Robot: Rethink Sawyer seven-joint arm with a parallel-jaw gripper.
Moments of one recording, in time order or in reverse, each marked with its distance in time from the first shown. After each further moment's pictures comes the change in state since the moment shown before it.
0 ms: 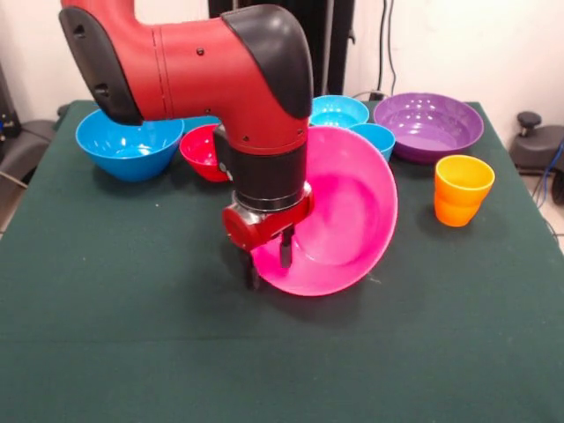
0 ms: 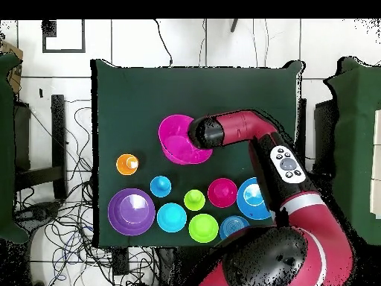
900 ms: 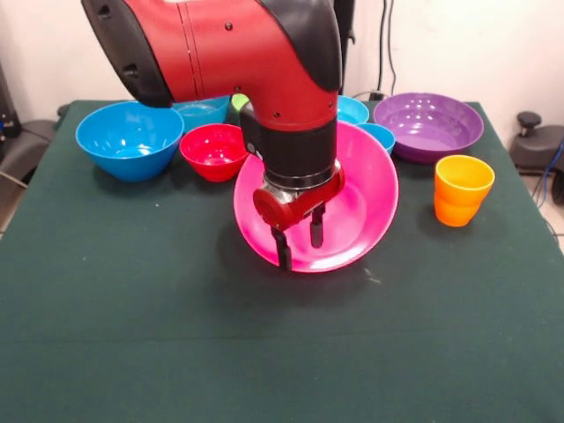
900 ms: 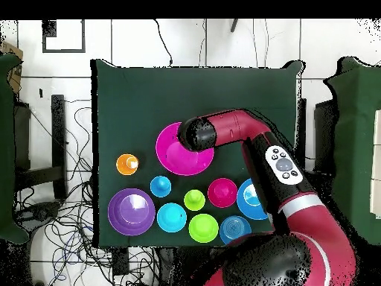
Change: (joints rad) arm 0.000 -0.043 0.050 0.073 0.029 0.021 0.000
